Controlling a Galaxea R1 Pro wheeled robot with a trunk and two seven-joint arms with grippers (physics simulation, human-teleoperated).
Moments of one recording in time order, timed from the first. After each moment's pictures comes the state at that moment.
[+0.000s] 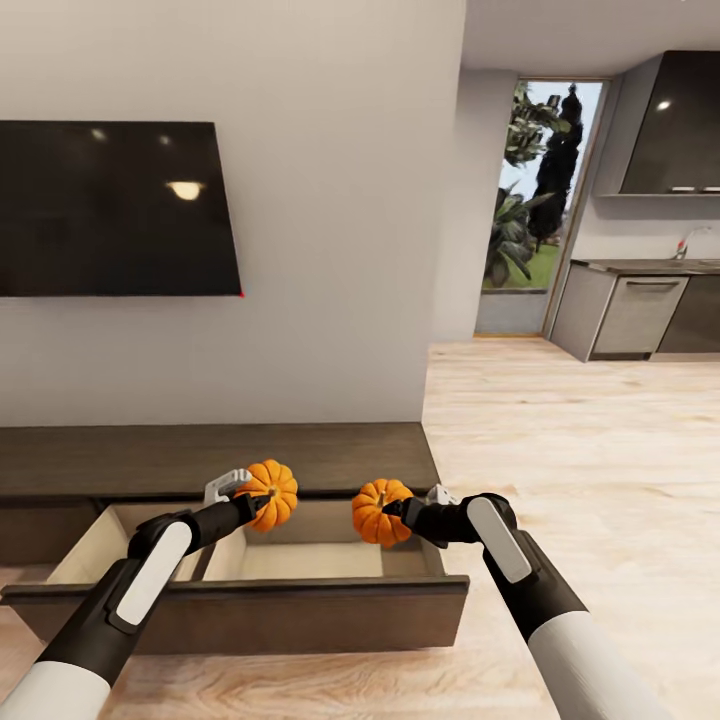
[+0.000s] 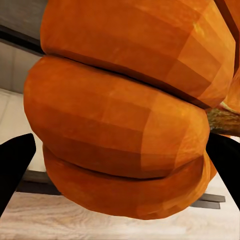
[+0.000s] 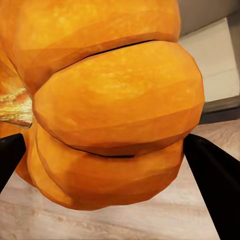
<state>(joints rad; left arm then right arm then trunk) -0.51 0.19 -0.15 -1.18 0.84 0.65 0.17 -0.64 0.01 0.19 -1.00 -1.01 0.86 -0.31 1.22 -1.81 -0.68</state>
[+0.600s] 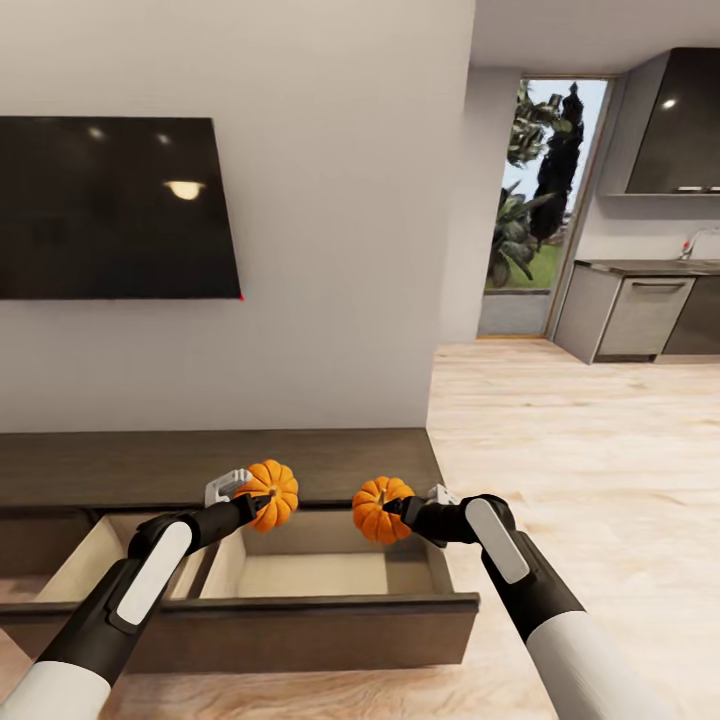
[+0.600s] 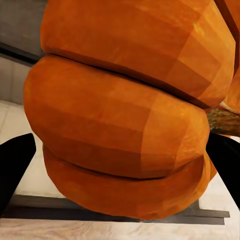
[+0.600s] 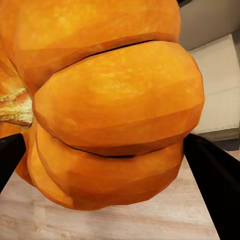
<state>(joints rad) -0.51 0.19 -0.15 -1.18 0.84 0.65 0.16 -0.64 0.02 0.19 -0.98 -1.01 0.82 -0.30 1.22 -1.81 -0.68</state>
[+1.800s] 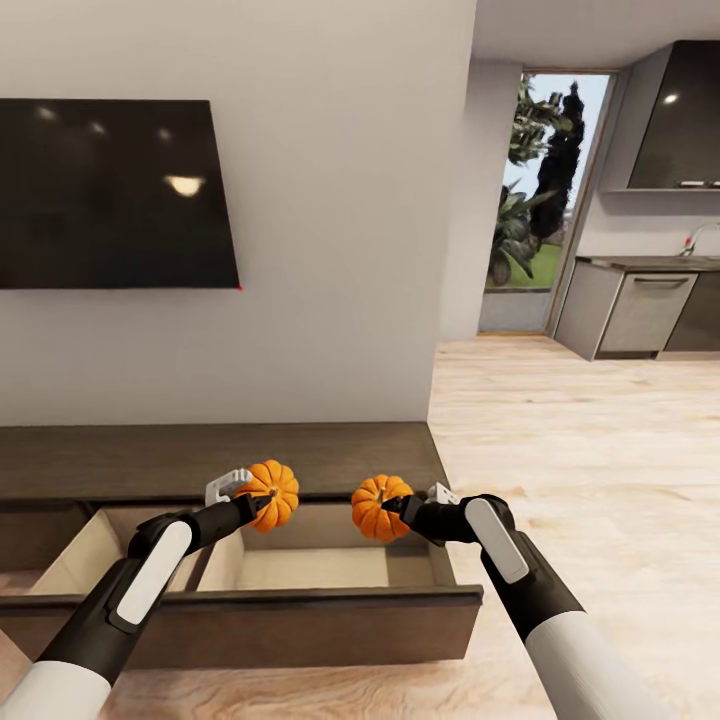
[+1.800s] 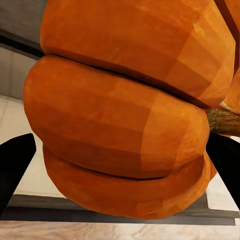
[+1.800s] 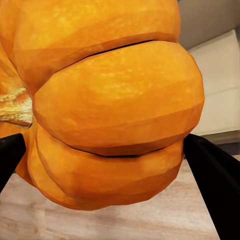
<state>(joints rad) -0.51 0.19 -0.15 -1.17 0.84 0.66 0.16 -0.64 0.02 0.18 -0.98 -1.02 0.81 -0.30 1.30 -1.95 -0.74</state>
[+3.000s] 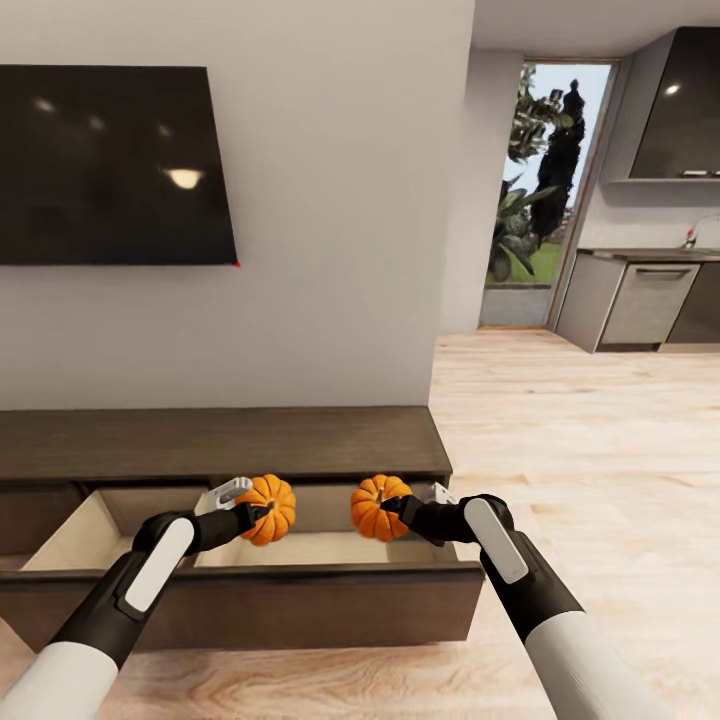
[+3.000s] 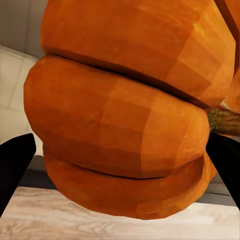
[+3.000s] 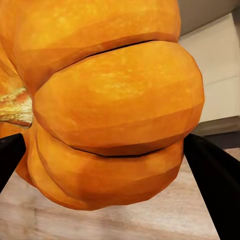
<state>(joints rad) -0.56 0.18 -0.14 -1.05 0.84 0.72 0.17 -0.64 0.02 0.19 -0.98 -1.02 0.81 -0.29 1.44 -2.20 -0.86</state>
